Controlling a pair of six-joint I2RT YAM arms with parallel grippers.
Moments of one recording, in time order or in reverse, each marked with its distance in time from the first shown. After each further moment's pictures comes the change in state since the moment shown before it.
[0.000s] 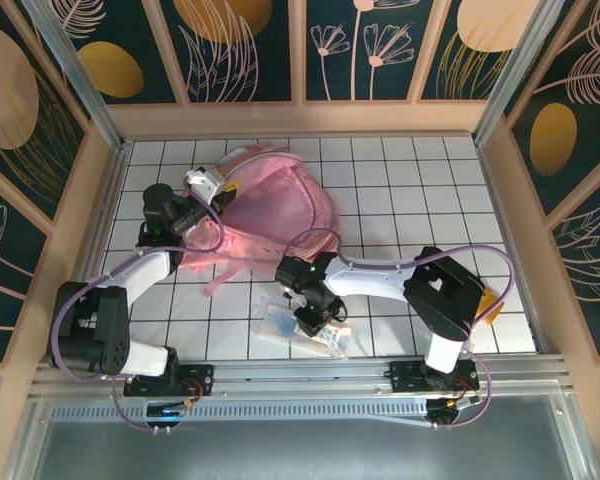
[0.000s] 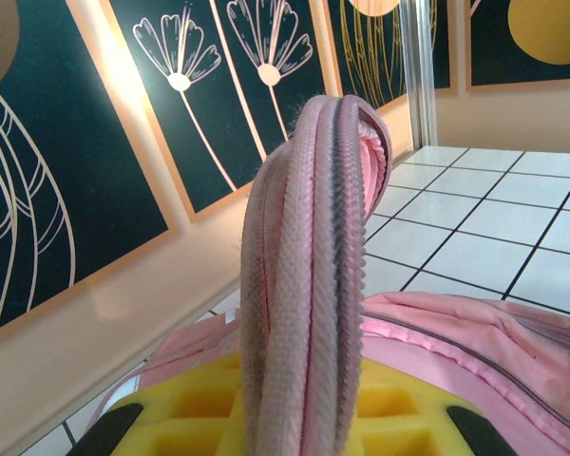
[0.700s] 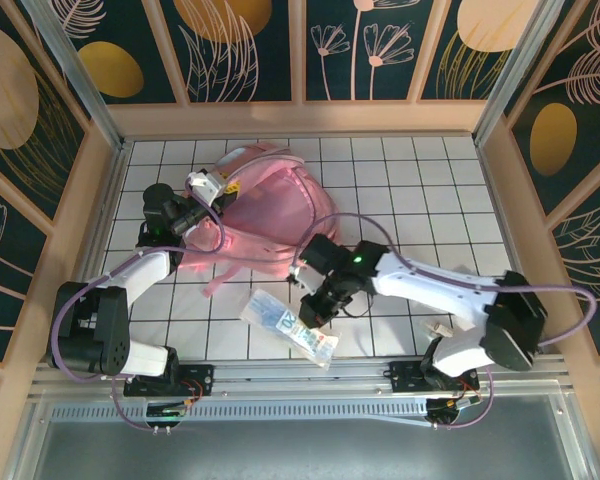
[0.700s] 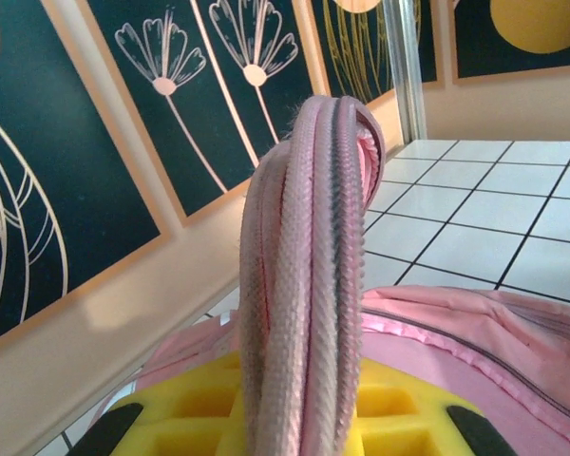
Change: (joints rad) left arm 0.000 -0.002 0.000 -0.010 0.037 0.049; right arm -0.090 -0.393 -0.027 0.013 -0.376 0.063
